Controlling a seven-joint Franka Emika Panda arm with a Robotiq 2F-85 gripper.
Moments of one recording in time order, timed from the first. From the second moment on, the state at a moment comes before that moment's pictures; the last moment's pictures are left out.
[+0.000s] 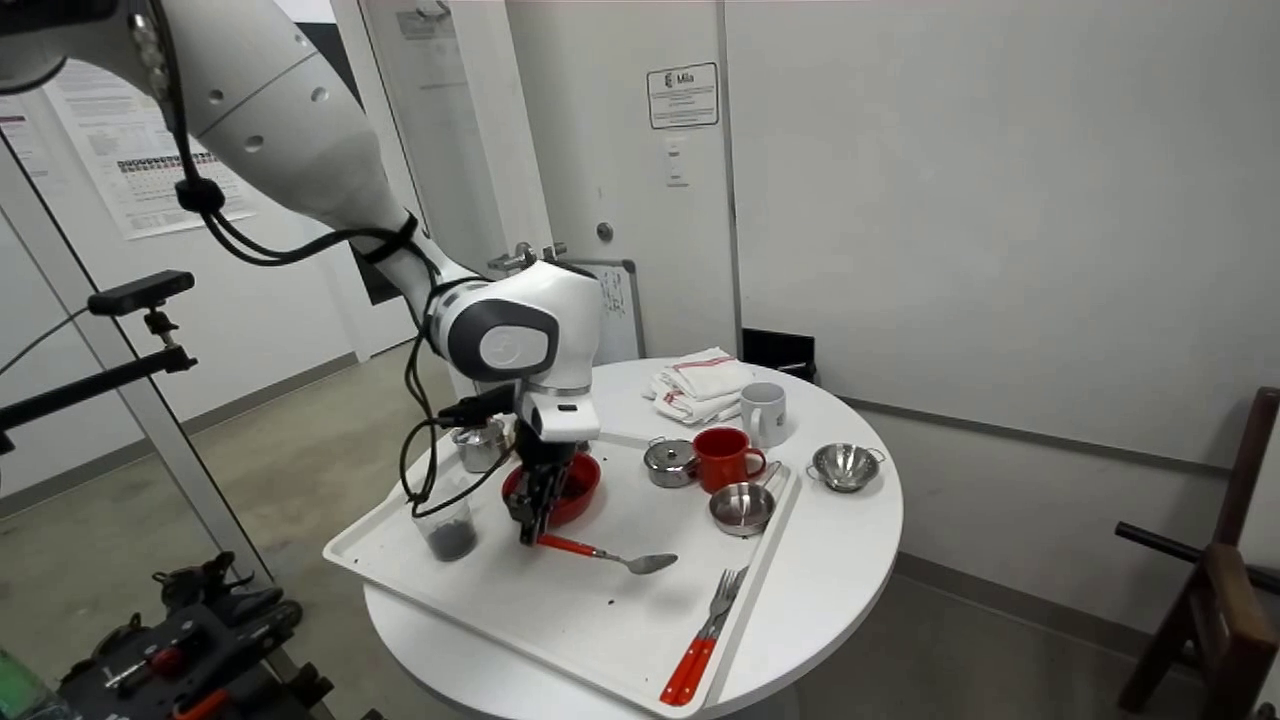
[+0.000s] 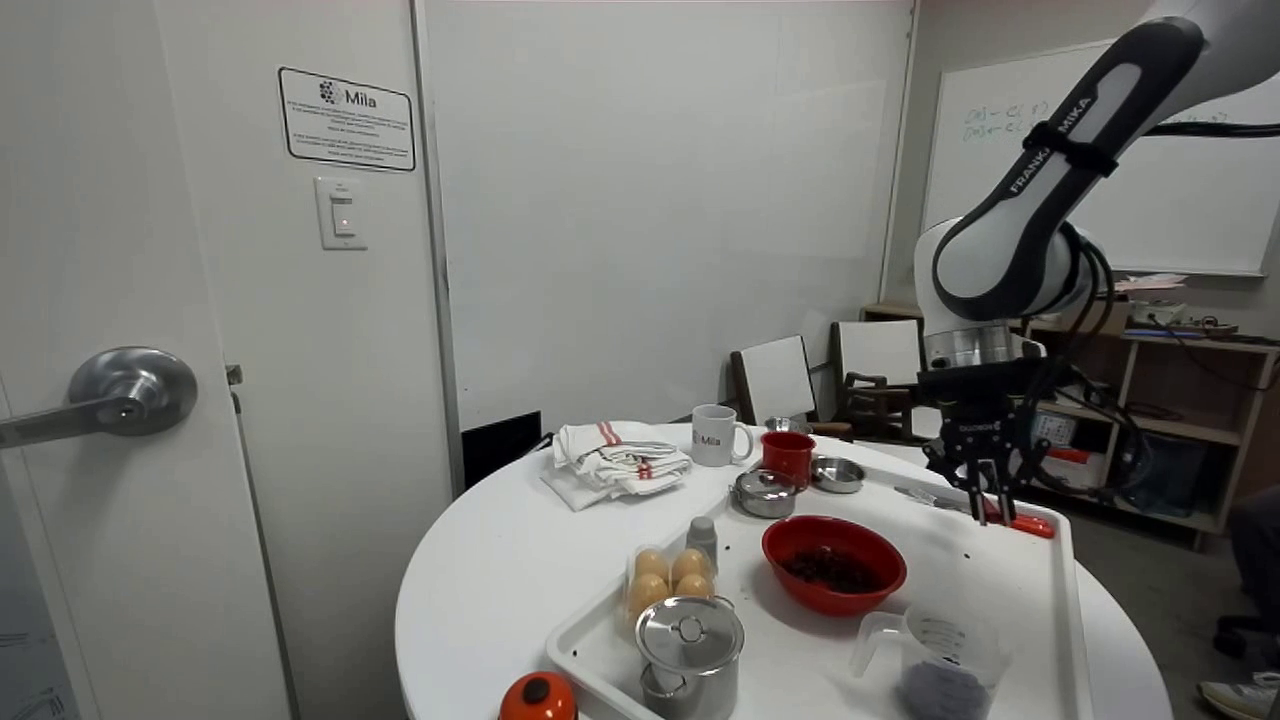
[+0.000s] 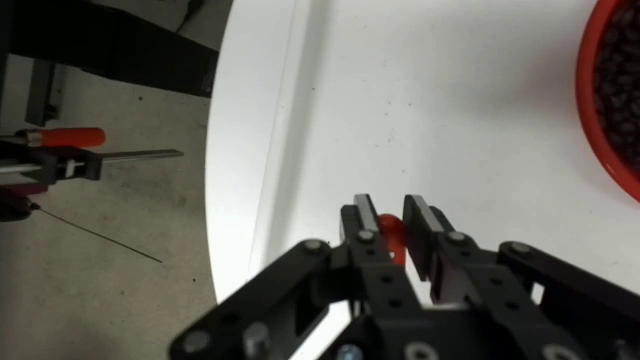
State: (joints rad) arm 0.02 0.51 -0.19 -2.17 0.26 2.35 0.96
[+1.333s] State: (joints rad) arm -0.02 0.65 -0.04 -2.17 0.45 2.56 0.94
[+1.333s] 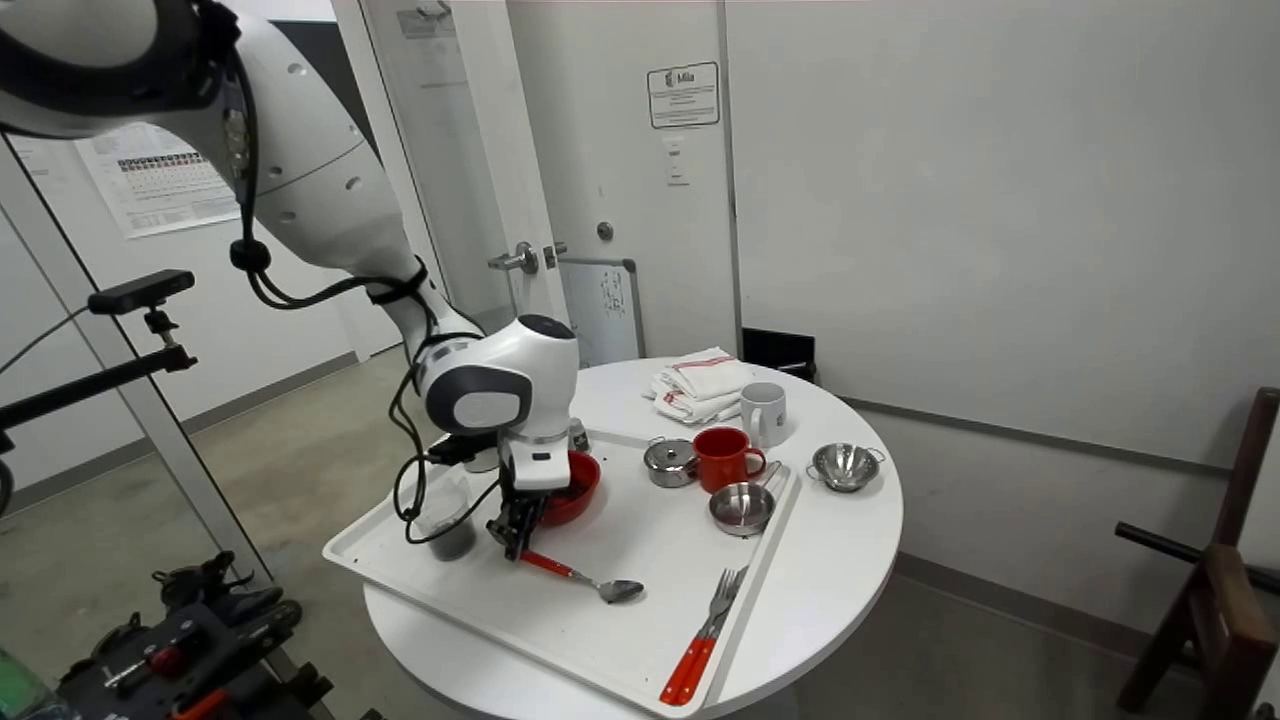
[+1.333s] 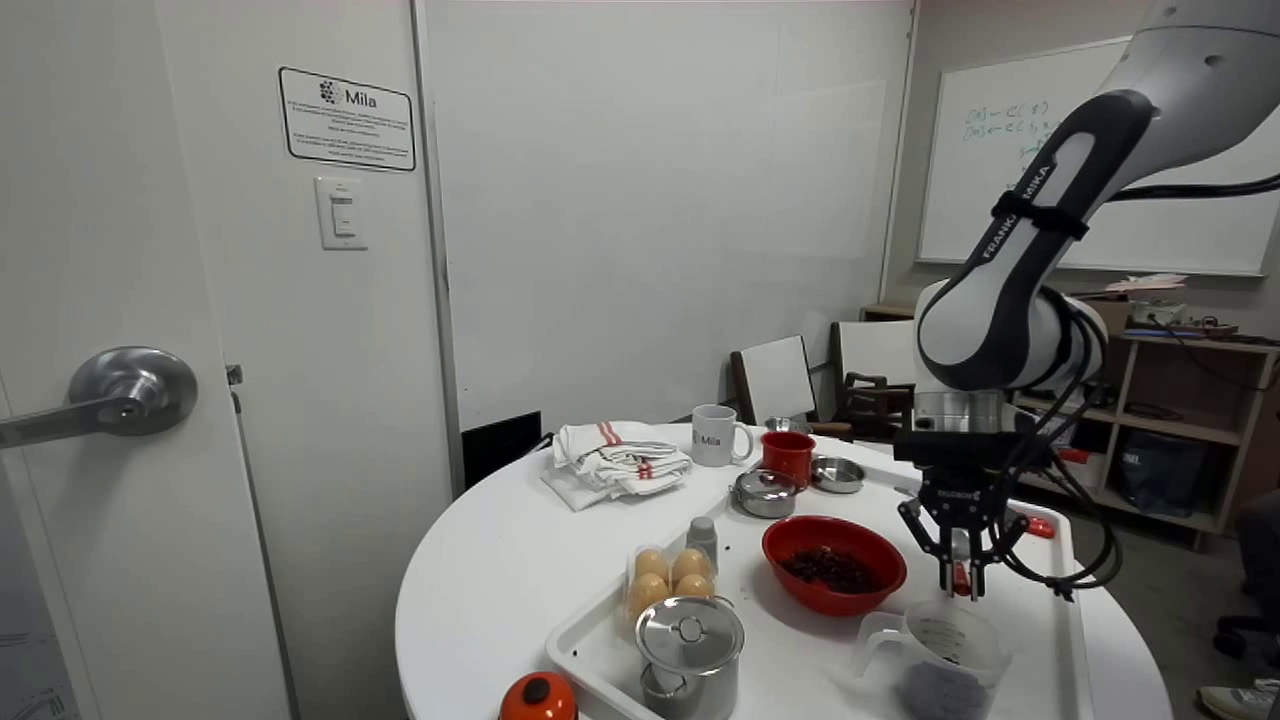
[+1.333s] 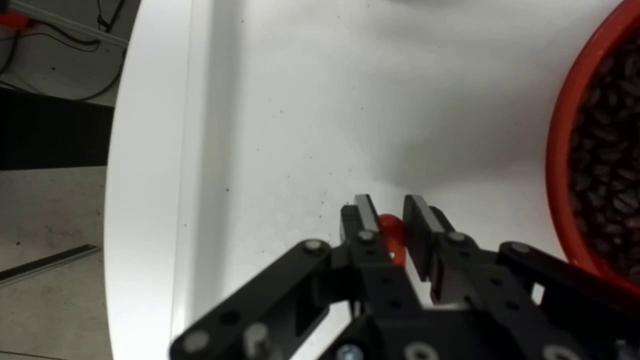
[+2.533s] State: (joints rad) arm -0.07 0.68 0.00 -2.12 0.62 2.56 0.96
